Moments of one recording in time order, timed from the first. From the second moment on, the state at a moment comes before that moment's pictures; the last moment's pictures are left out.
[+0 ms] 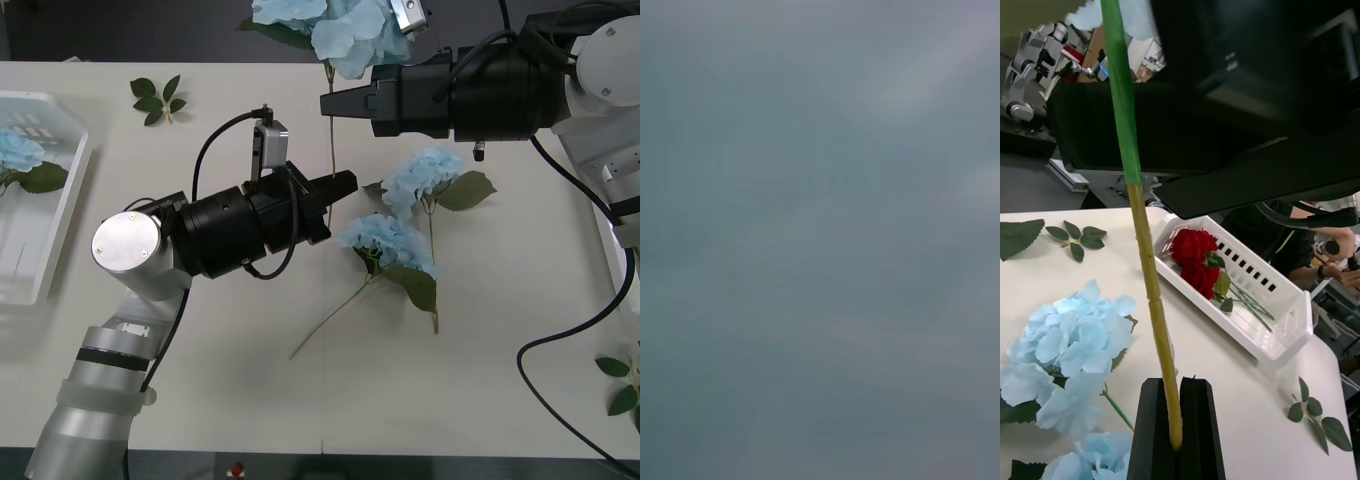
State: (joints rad) right arm -0.70 -0.51 0.17 -1.57 -1.65 1.12 1.89; left arm -0.26 0.09 -0.07 -1.61 1.61 0.95 -2.63
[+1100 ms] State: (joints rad) right arm -0.94 -1.09 0.83 -1.50 -1.51 1.08 1.54; left arm -0.23 0.67 0.63 -1.61 1.20 1.28 -2.13
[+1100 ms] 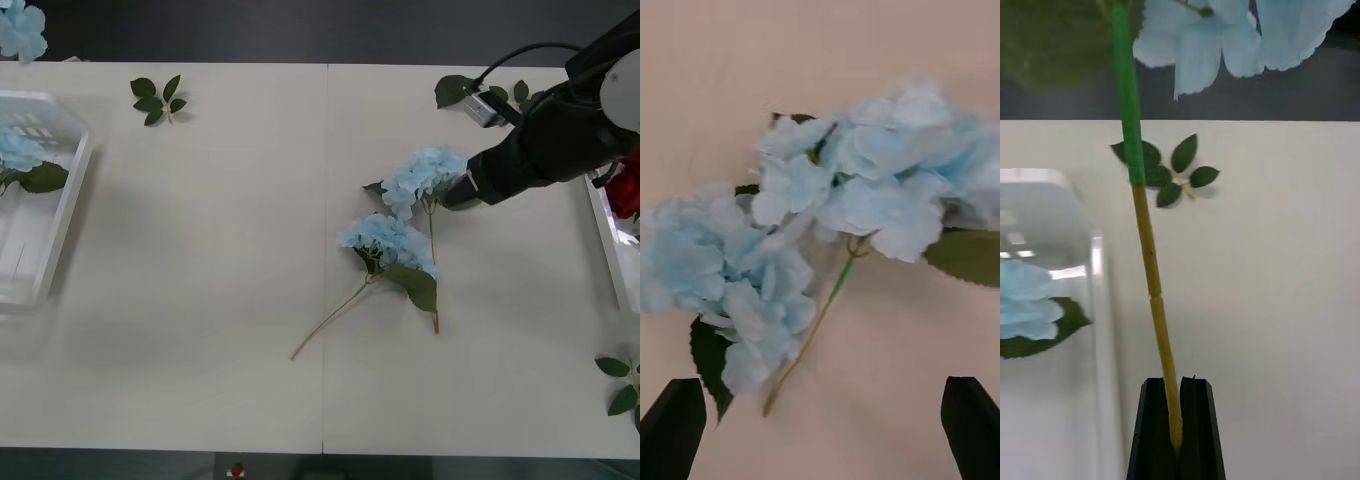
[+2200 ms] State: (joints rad) right arm -0.96 -0.73 0.90 -1.15 -1.10 1.06 1.46; left arm -0.12 0.71 0.63 -1.37 0.79 0.92 -2.13
